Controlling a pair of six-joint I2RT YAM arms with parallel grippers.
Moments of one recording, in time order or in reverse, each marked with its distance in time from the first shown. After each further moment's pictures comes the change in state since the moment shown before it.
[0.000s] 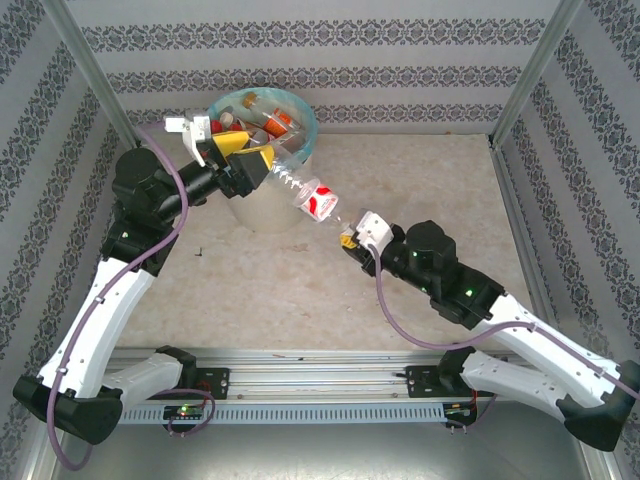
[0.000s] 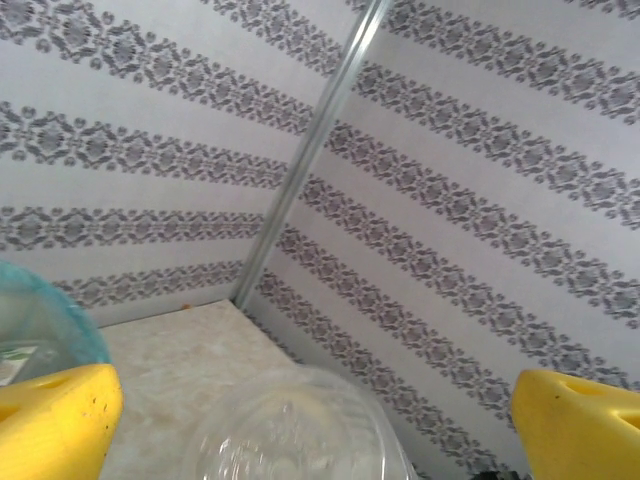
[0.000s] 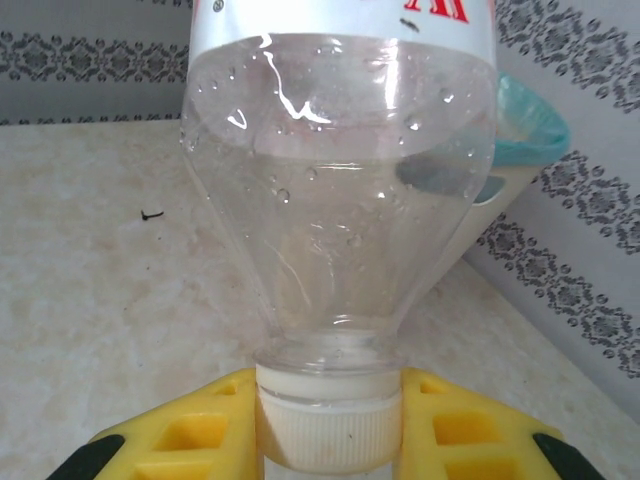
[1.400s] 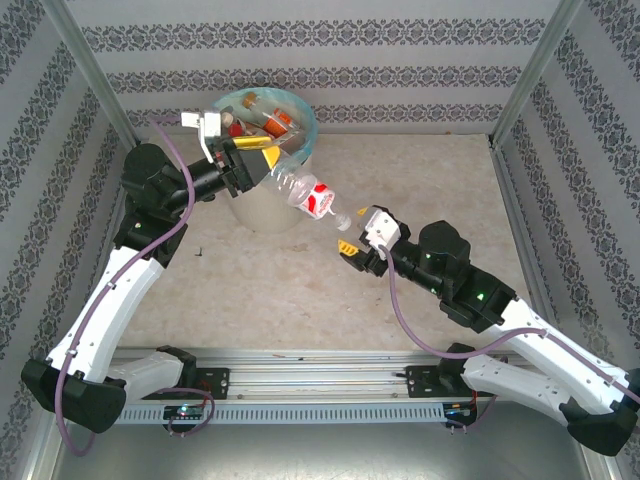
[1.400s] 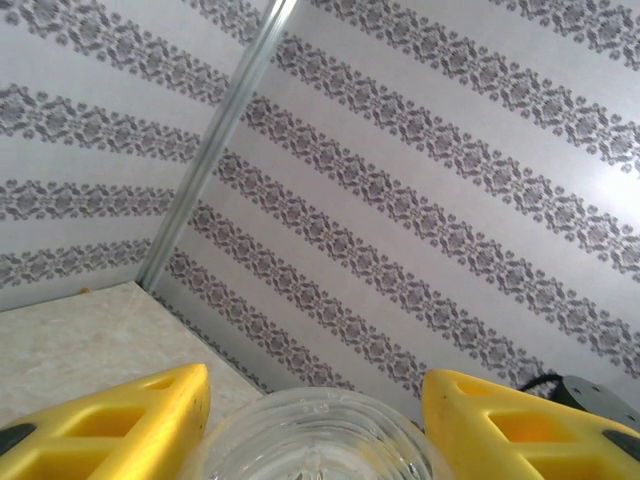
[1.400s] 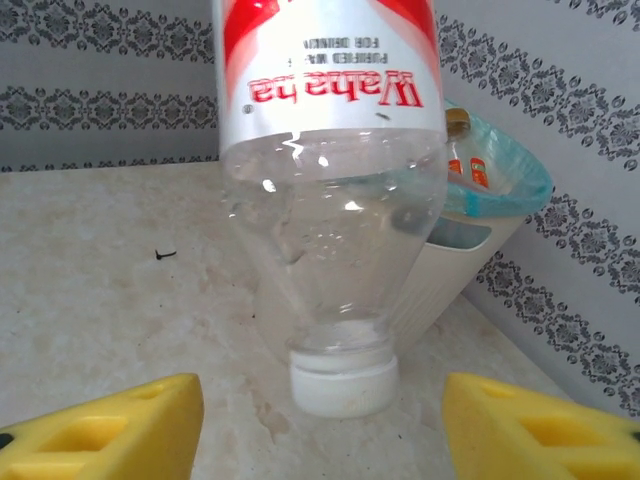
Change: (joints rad) left arm 0.000 0.062 -0.018 0.144 0.154 -0.124; right arm 0.000 -0.033 0.031 0.001 -0.038 0.003
